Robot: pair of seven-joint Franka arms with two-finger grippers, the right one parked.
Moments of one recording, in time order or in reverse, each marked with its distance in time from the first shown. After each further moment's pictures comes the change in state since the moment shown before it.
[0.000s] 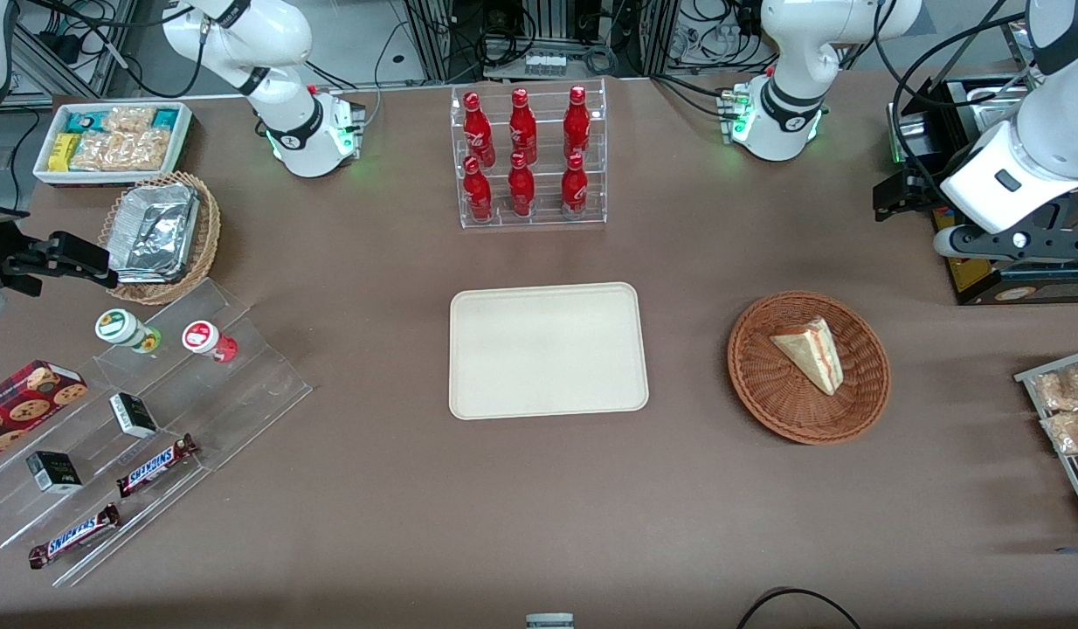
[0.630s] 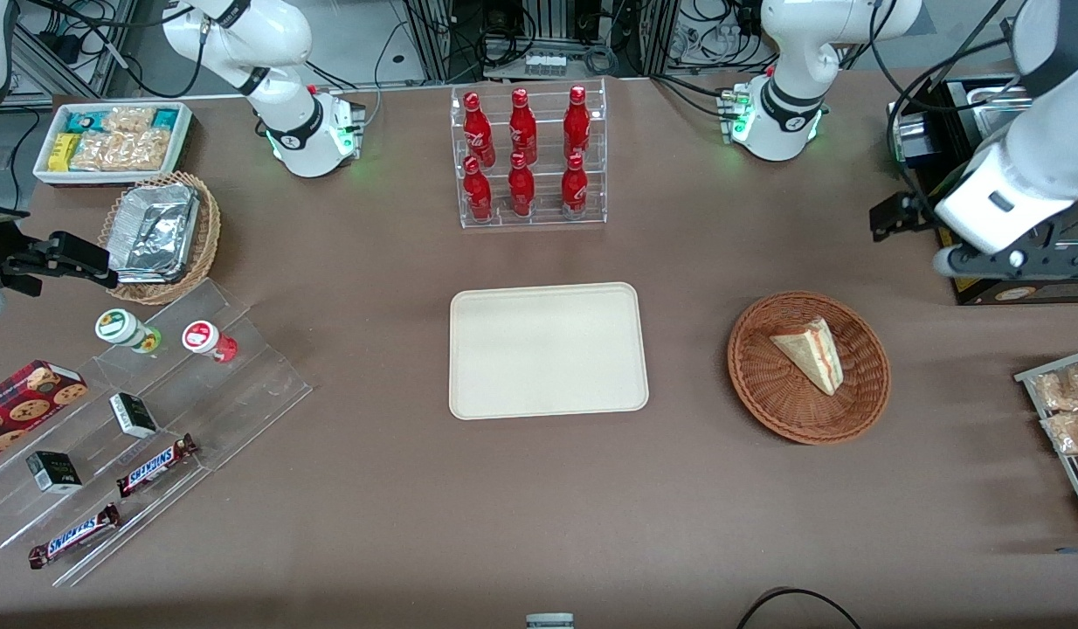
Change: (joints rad) arm 0.000 0.015 0.001 -0.080 0.024 0.127 -0.035
